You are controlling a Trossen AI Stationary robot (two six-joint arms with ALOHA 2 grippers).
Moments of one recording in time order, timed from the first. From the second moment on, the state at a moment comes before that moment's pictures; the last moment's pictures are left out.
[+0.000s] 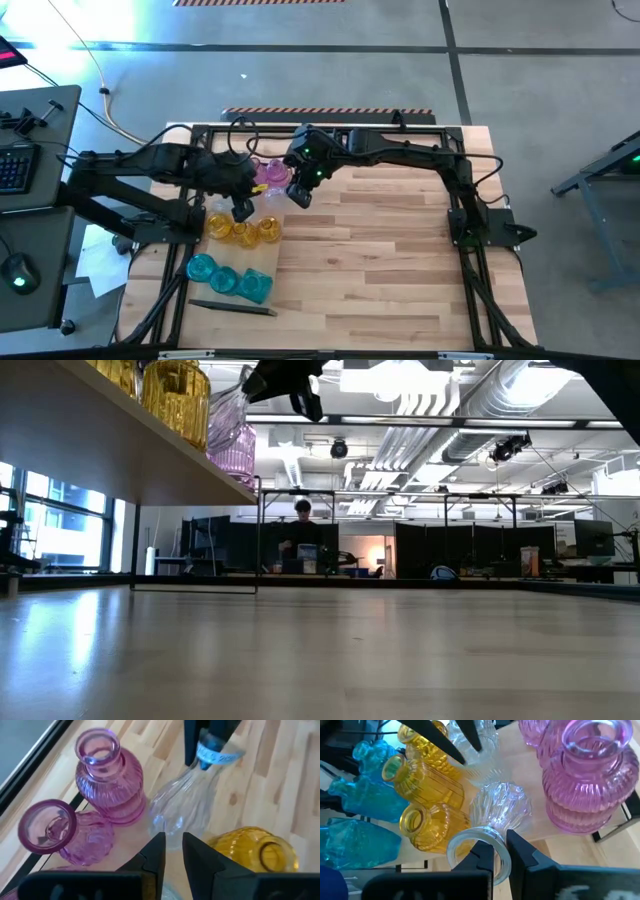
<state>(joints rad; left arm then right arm) -0.04 1.11 1.29 -1.10 -0.22 -0.40 -0.12 2.08 2.20 -0.88 -0.30 0.34</state>
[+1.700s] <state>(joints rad) -0.01 1.21 1.29 -1.08 -0.12 -0.45 -0.11 2.13 2.20 -0.78 -0.35 0.34</state>
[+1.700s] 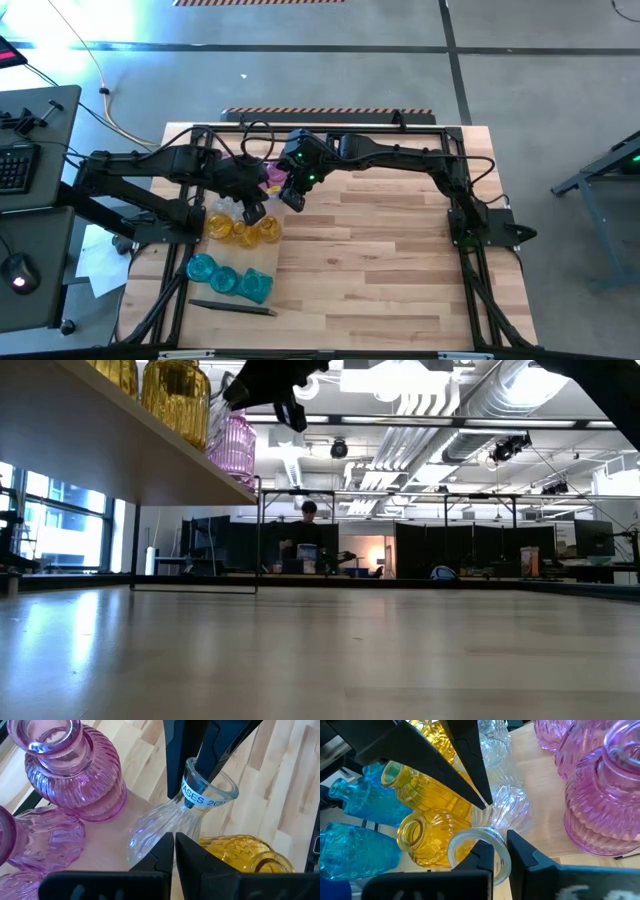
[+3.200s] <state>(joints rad) 0.04 1.26 1.29 -1.15 -0.02 -0.48 -0.11 2.13 2.21 -0.81 -0.39 0.36</state>
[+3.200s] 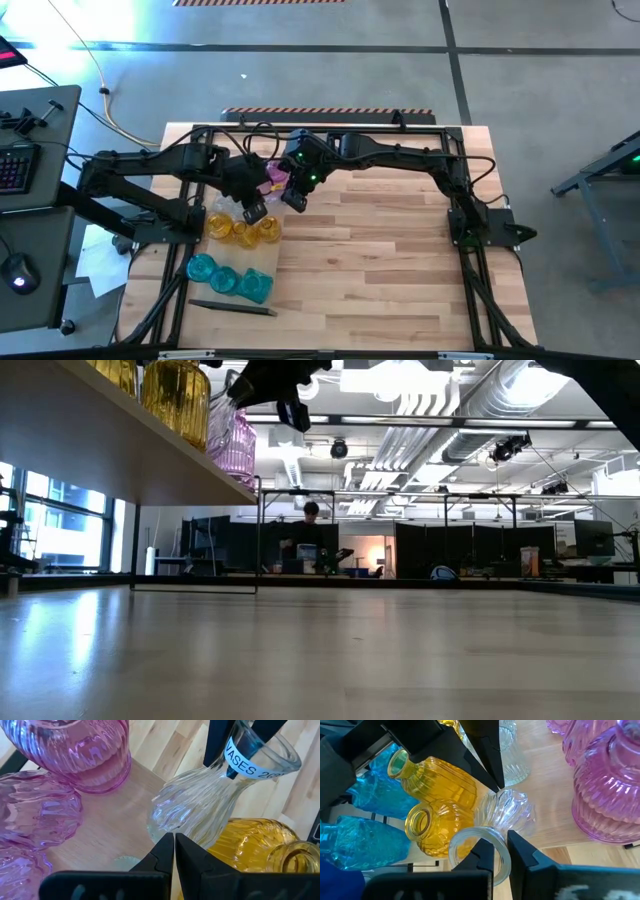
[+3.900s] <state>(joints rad) 0.02 1.26 1.29 -1.15 -0.01 -0.51 -0.11 2.13 2.21 -0.76 -0.41 0.34</state>
